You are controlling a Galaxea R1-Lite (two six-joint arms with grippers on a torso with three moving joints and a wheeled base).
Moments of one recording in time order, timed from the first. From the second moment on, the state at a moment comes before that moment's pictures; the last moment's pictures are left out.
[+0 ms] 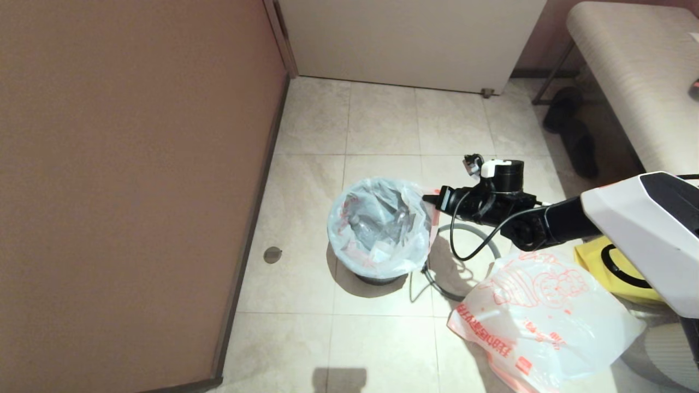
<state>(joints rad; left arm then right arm) 0.00 0.00 -0.01 0.02 -0.01 0.05 0.28 2.37 -1.64 -0.54 0.44 0.53</state>
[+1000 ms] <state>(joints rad) 0.00 0.00 0.00 0.02 -0.01 0.02 0.58 2.22 -1.96 0.38 0.46 0.68</state>
